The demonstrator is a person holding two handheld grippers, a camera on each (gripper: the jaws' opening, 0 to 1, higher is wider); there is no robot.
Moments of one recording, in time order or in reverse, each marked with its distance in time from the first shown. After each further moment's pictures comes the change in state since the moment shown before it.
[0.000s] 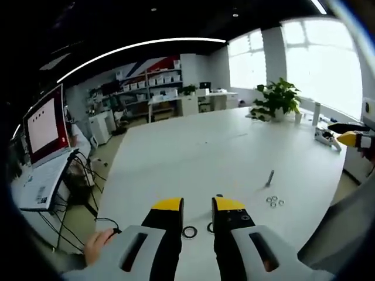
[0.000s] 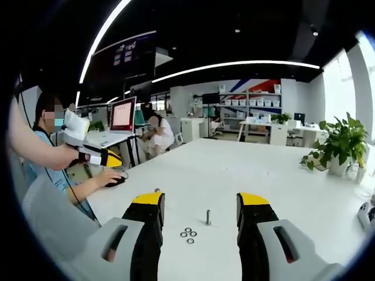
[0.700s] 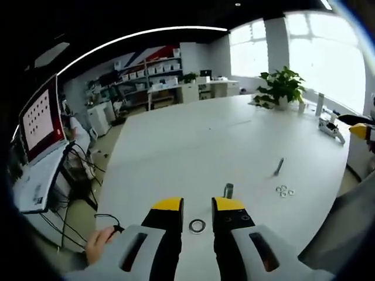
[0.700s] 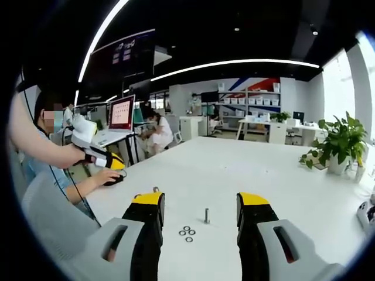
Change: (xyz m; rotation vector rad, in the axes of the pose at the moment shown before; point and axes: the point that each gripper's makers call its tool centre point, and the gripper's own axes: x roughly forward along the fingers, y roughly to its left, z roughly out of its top) left arm 0.023 0.017 -0.026 0.044 0.130 -0.016; right arm 0.000 -0.002 -0.002 -0.002 0.010 -0.011
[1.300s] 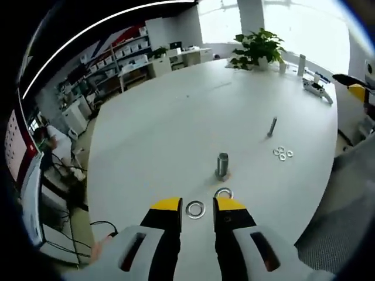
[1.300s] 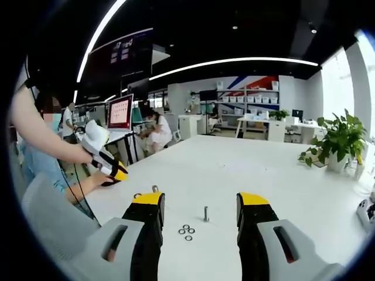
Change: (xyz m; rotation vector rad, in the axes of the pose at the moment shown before) left arm 0.035 -0.011 -0.041 0.159 0.257 -0.163; right arm 0.001 -0.002 -0.003 0.010 0.012 -0.005
